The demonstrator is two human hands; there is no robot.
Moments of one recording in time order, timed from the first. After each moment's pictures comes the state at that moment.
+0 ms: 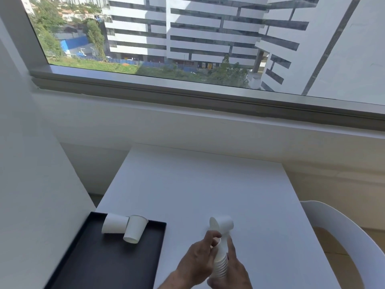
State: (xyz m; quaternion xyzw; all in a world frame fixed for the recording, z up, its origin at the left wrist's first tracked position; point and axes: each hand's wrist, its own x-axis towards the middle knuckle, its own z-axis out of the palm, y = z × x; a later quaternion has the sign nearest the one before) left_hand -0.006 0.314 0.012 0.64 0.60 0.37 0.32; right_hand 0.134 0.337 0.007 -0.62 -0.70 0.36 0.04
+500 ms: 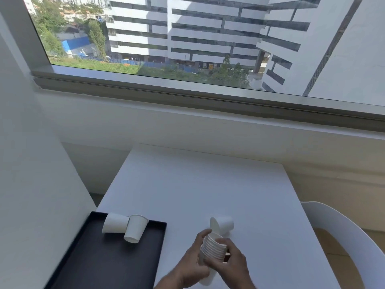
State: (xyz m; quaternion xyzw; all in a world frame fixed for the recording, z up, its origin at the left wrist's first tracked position) left_hand -0.026 0.304 -0.003 0.51 0.59 0.37 0.51; right_hand 0.135 0.354 0.013 -0.56 -0.65 0.47 0.21
